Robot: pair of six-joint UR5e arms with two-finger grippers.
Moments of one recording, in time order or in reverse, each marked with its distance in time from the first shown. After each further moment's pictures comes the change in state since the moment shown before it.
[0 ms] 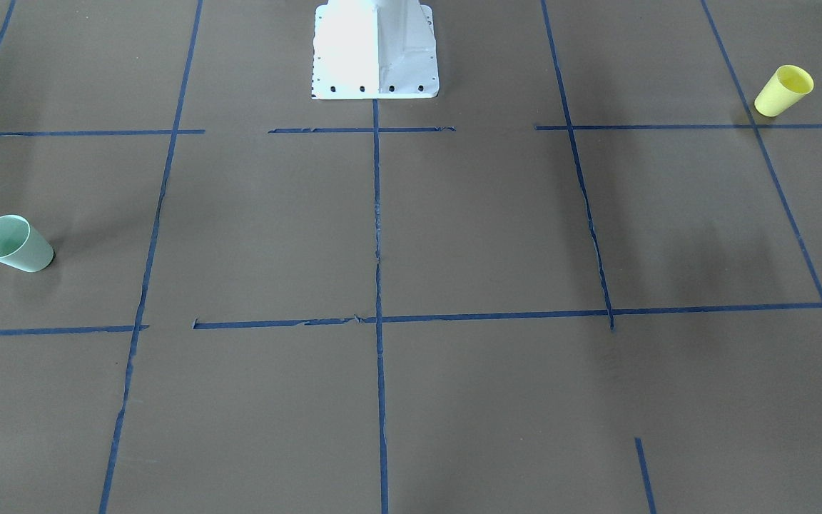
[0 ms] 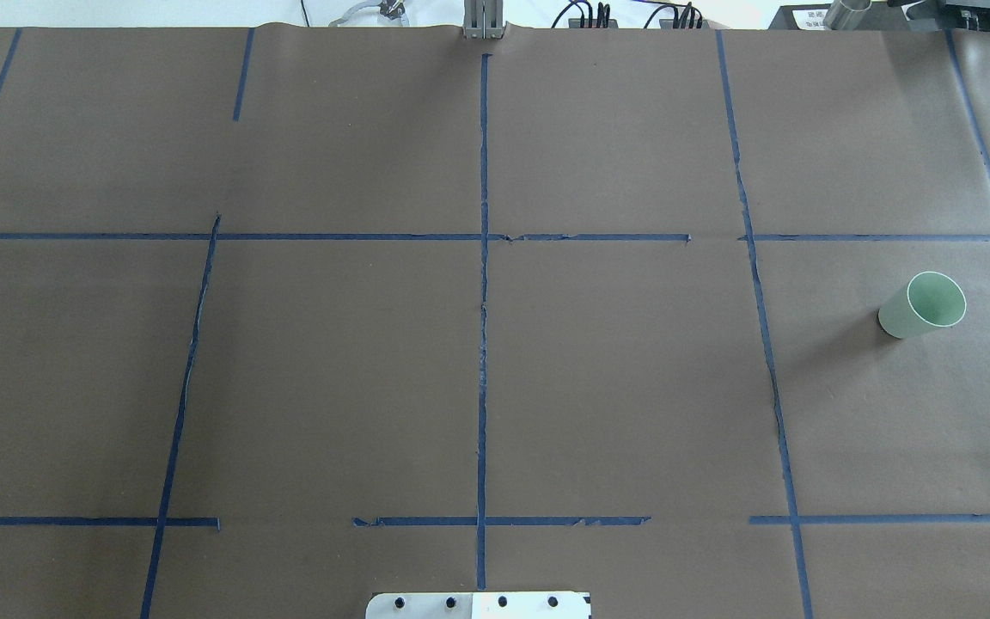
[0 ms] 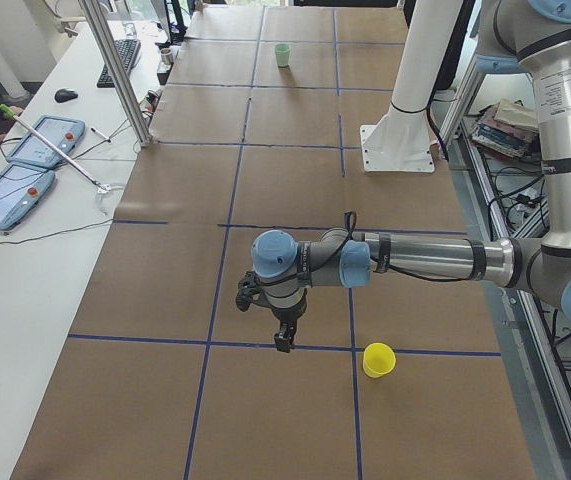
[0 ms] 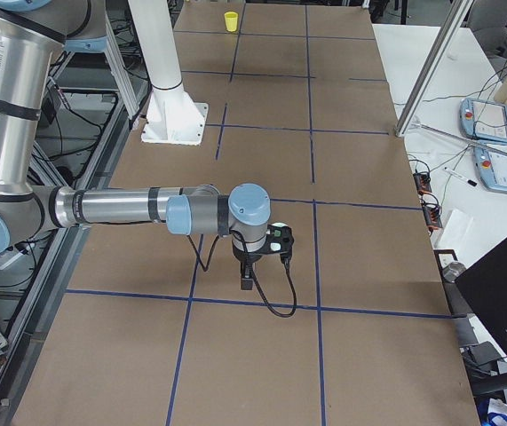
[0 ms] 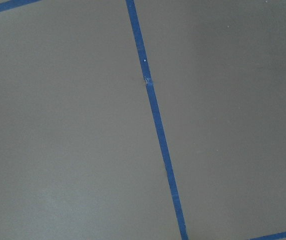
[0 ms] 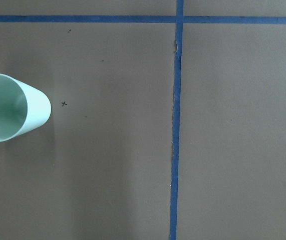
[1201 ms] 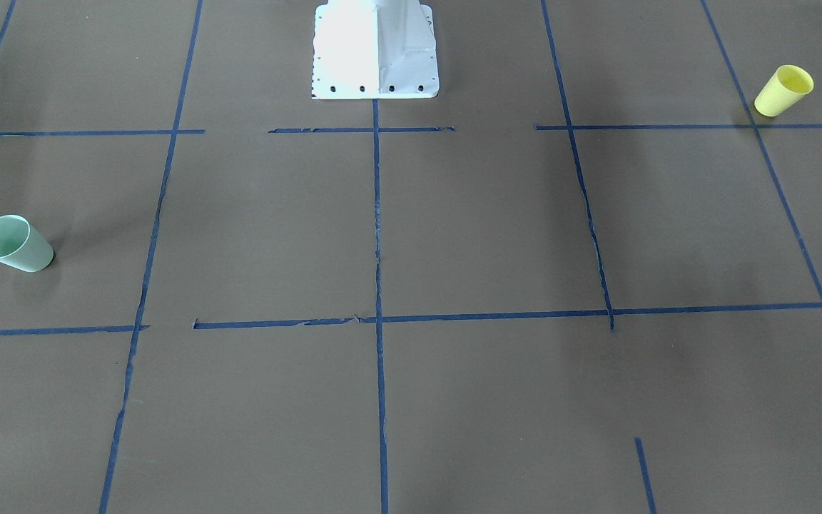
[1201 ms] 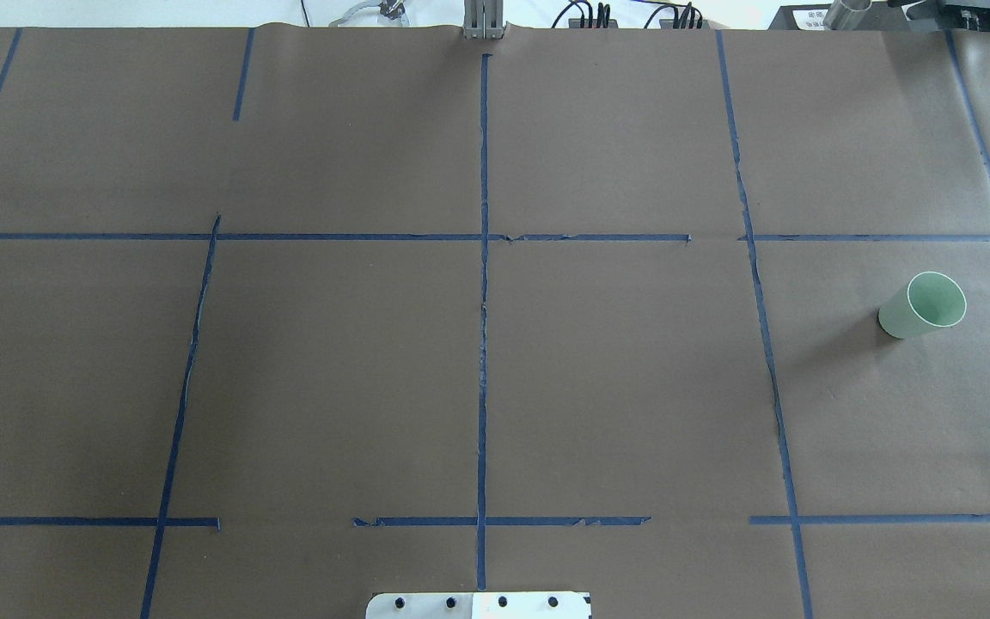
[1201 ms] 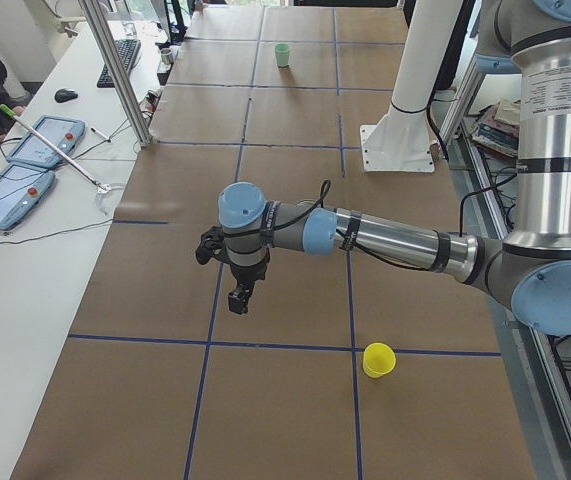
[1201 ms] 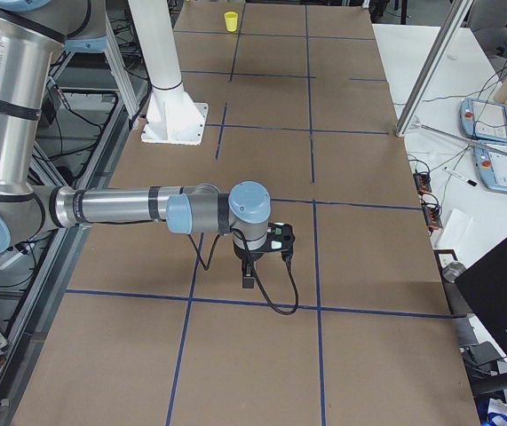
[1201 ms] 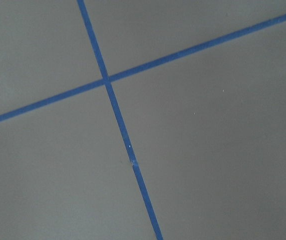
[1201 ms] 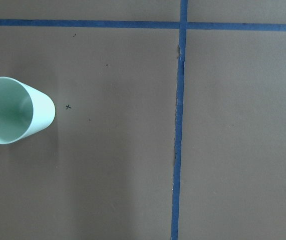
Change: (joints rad) left arm -0.016 -0.177 -0.015 -0.041 0.011 -0.049; right arm 0.000 0.002 0.005 0.011 0.000 -0.001
